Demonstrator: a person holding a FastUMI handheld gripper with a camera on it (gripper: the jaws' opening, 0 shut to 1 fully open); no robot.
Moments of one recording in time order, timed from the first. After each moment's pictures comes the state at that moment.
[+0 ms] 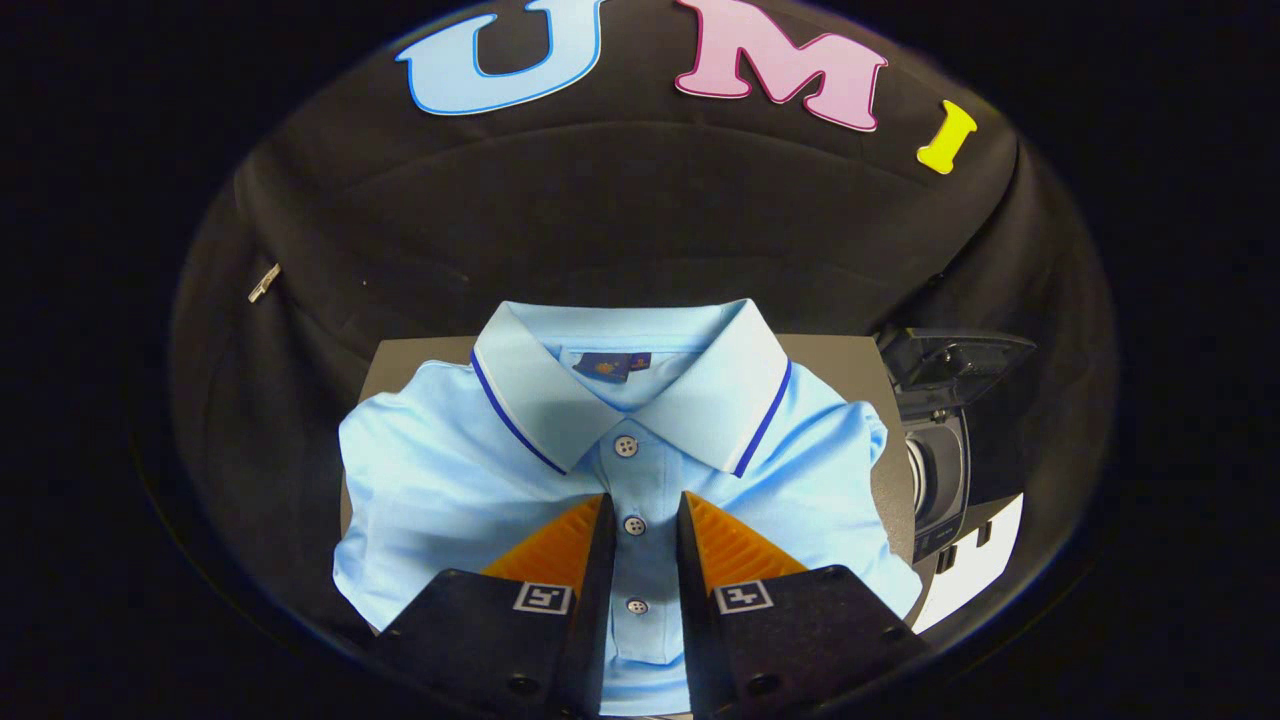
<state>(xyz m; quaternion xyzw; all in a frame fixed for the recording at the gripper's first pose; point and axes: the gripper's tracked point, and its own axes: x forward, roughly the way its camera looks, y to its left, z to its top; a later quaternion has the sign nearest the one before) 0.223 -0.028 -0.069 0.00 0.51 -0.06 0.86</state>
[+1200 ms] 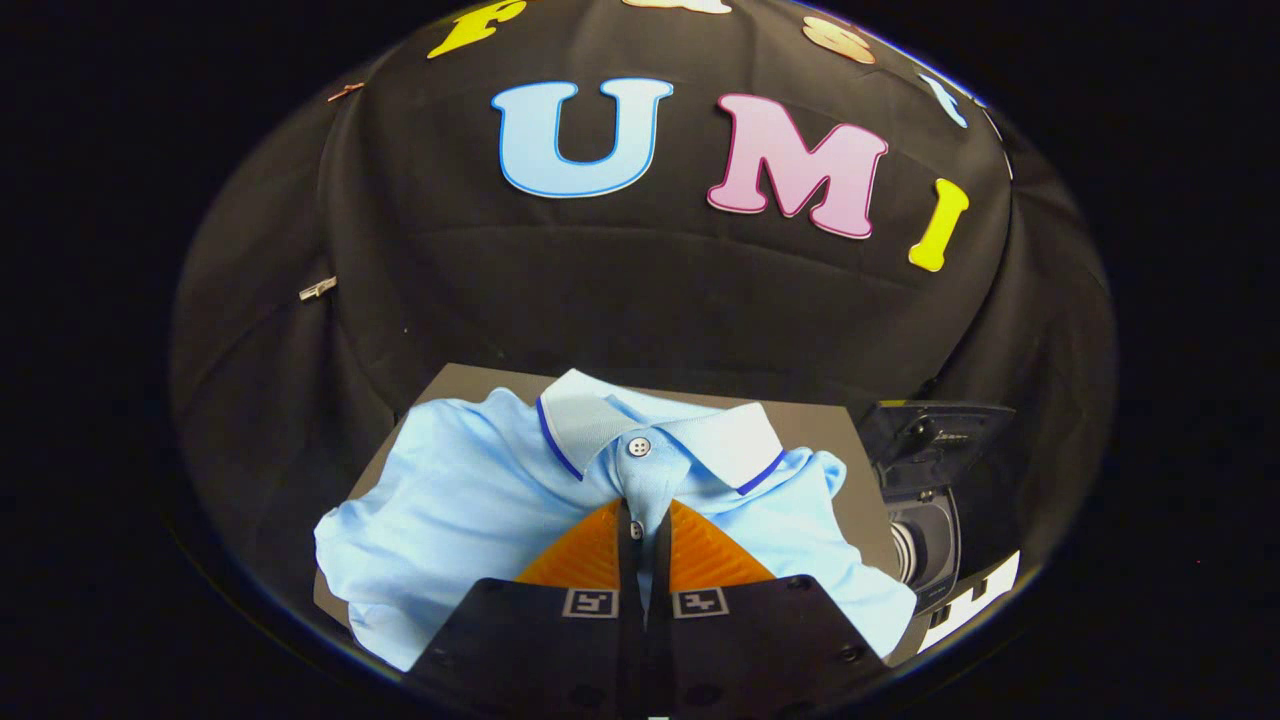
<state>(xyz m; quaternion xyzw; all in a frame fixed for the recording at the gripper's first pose) 0.200 -0.014 -0.029 -0.06 0.31 -0.01 0.95</state>
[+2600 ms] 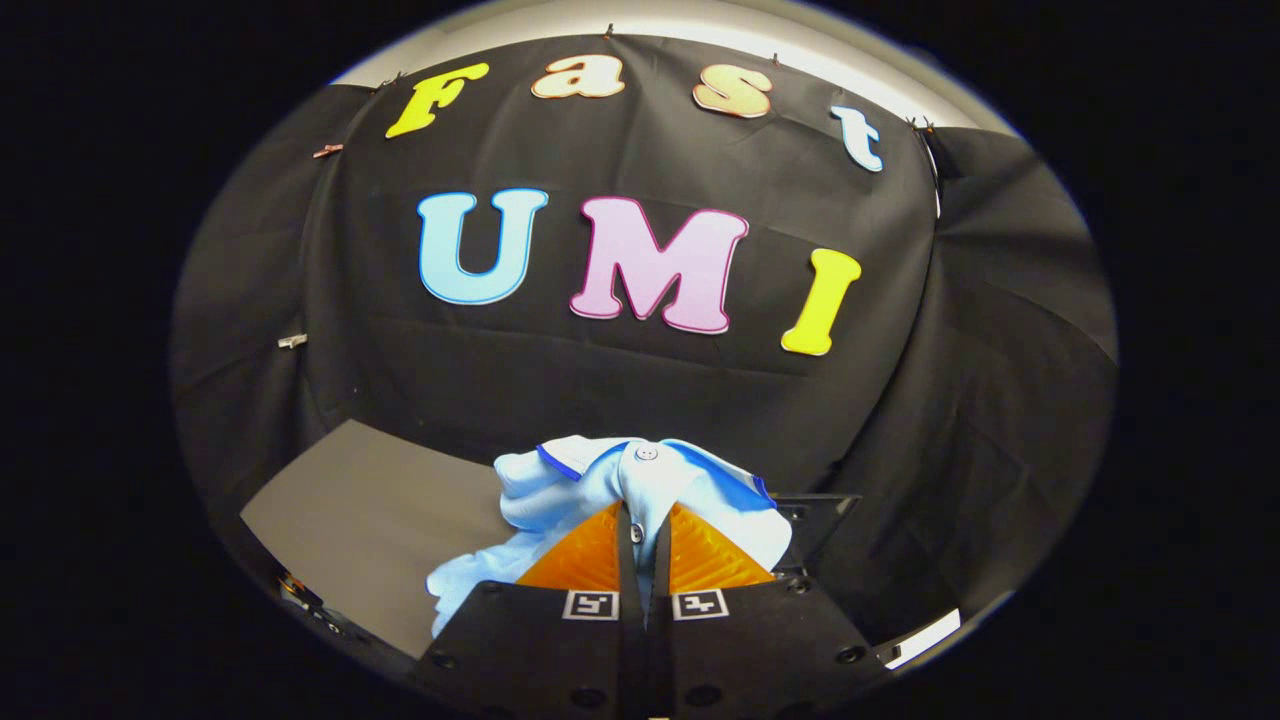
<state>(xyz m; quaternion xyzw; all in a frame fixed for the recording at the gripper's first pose) 0.172 -0.278 0.102 -0.09 0.19 -0.03 0.98</state>
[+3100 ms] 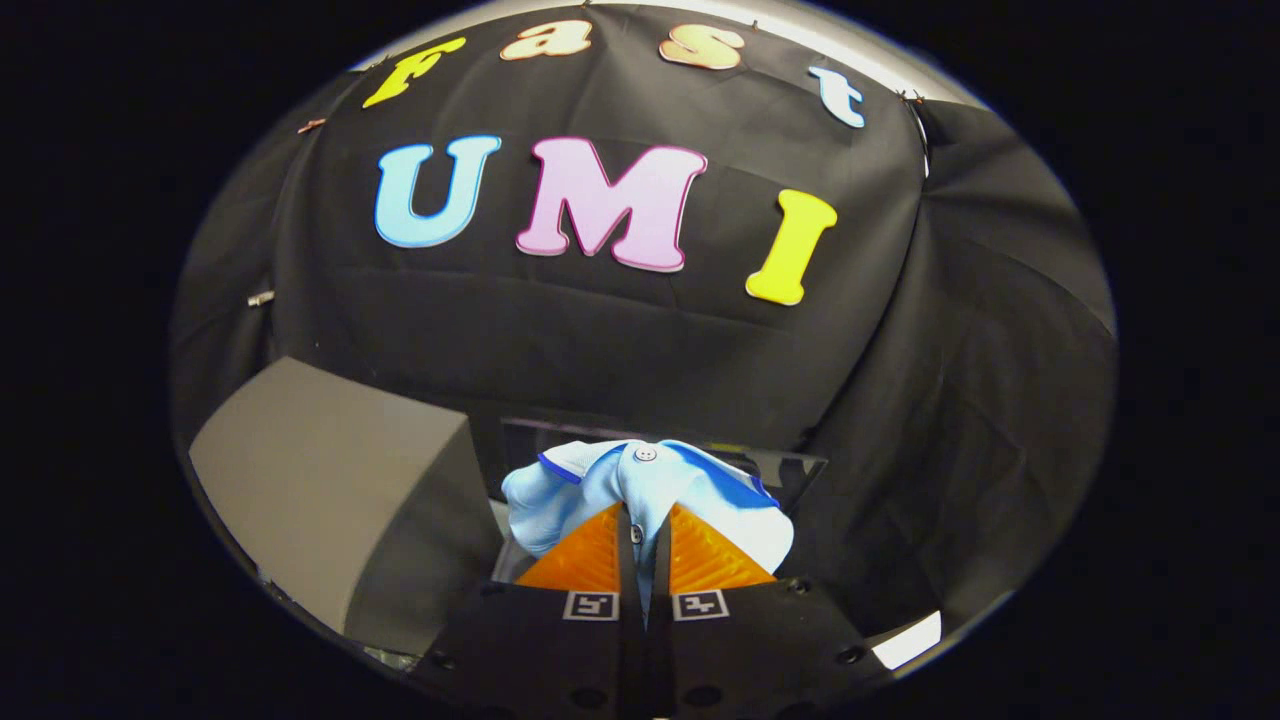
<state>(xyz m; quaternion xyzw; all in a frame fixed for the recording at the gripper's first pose) 0.189 -0.388 0.016 -0.12 0.25 -0.06 0.96</state>
